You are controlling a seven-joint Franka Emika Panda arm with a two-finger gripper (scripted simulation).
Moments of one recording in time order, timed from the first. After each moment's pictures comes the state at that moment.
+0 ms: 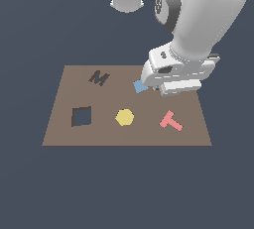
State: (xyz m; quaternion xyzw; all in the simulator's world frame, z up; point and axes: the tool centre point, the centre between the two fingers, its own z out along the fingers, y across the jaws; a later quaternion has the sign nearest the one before) arm -0.043 0.145 0.037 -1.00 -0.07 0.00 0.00
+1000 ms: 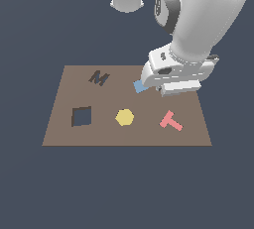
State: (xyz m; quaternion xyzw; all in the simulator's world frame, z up) arm -0.043 0.145 0.033 -1.00 -0.07 0.00 0.00
